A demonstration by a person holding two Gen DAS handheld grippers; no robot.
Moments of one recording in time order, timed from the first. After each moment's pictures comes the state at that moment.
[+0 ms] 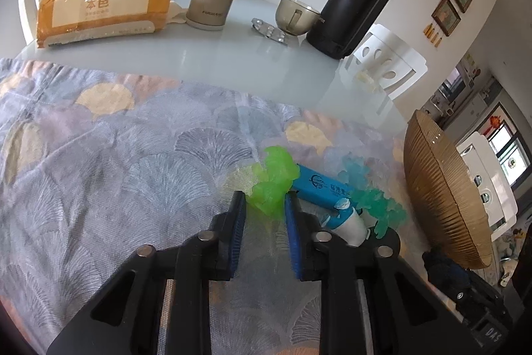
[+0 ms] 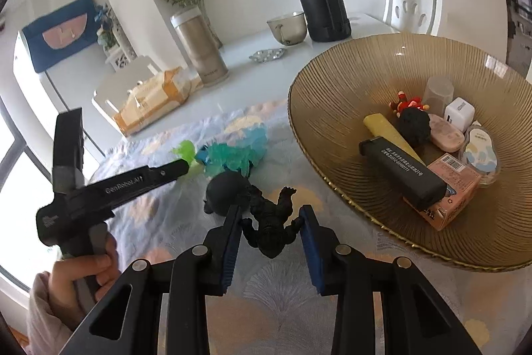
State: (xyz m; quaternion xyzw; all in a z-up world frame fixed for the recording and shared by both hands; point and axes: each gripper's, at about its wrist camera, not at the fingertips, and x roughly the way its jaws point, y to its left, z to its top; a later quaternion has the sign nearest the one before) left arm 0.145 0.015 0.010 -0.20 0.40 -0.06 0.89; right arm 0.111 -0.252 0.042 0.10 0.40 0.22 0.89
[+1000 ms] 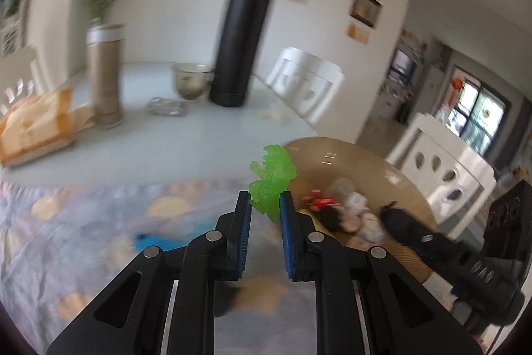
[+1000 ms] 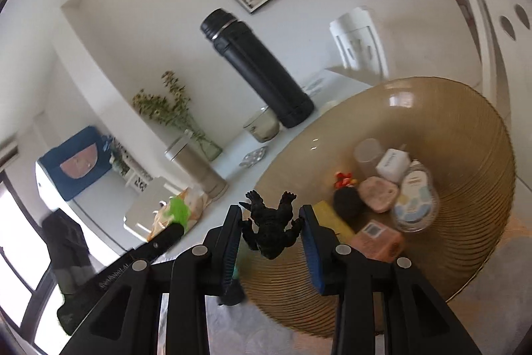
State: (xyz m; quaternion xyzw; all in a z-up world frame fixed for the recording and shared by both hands) left arm 0.138 -0.121 0.103 -0.08 0.29 -0.15 0.94; right arm 0.106 -0.367 0.073 0.30 0.26 0.18 0.90
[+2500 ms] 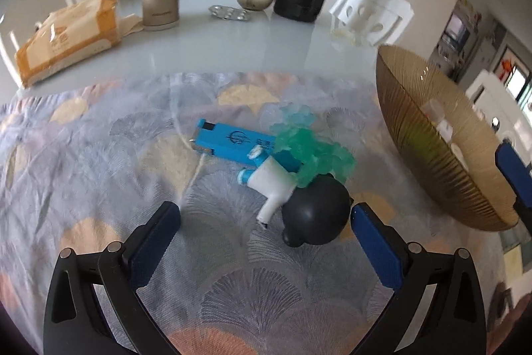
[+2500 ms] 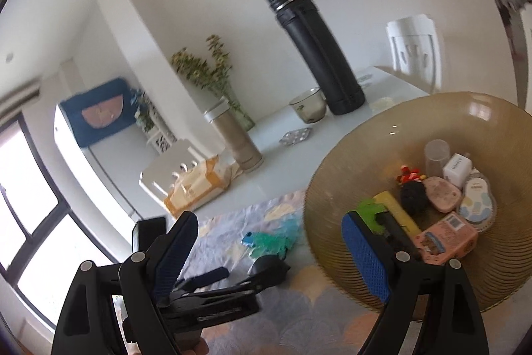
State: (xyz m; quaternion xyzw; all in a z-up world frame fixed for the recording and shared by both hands) left arm 0.140 -0.069 0.011 -0.07 0.43 -0.05 0.90; right arm 0.095 -0.283 0.088 0.19 0.26 0.27 0.91
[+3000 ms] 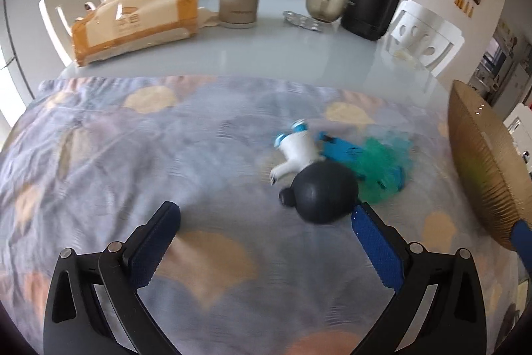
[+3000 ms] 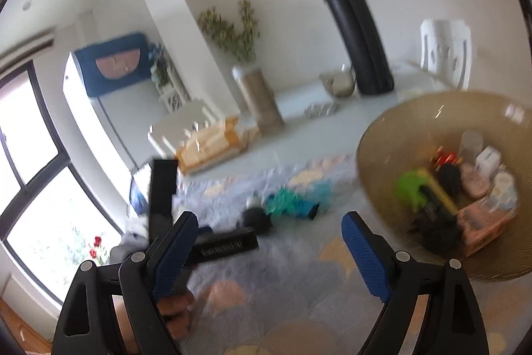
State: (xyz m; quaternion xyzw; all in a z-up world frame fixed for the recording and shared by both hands) left arm 0.127 0.008 0.012 -0.10 0.43 0.06 0.89; right arm 0.079 -0.226 0.070 0.11 0.30 0.31 0.89
